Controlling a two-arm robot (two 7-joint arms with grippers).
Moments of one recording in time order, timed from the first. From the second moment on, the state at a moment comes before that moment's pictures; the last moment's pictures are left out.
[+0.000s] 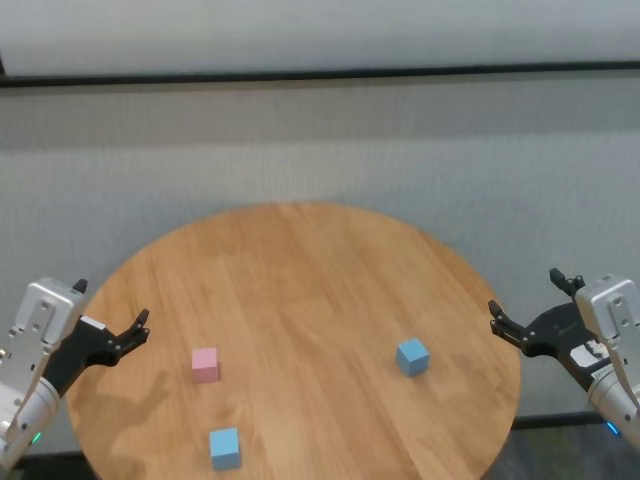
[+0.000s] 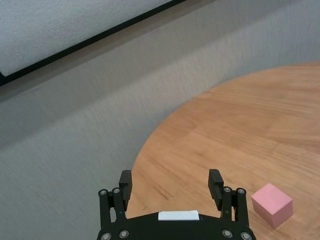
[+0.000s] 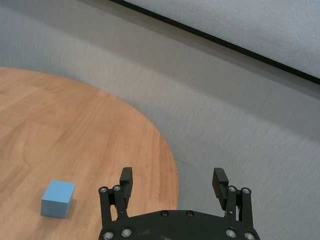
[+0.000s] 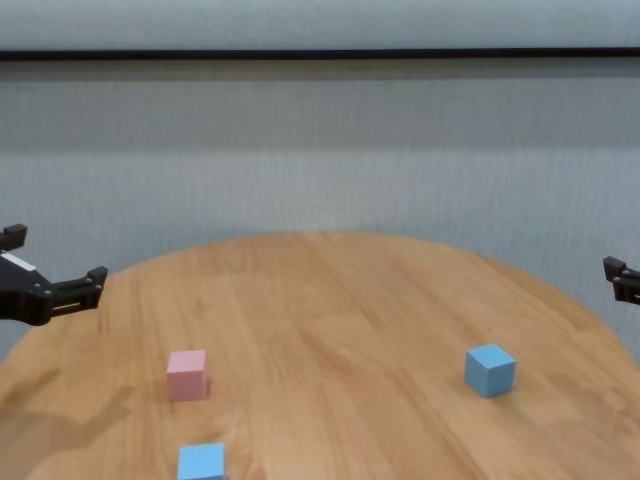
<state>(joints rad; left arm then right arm) -0.20 0.60 0.45 -1.41 -0.25 -0.12 0.03 0.20 0.60 -0.45 -1.41 0.25 -0.12 -0.03</state>
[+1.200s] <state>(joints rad) -0.19 0.63 0.45 -1.46 -0.26 -0.14 -0.05 0.20 0.60 -0.45 -1.41 0.25 -0.12 -0.03</state>
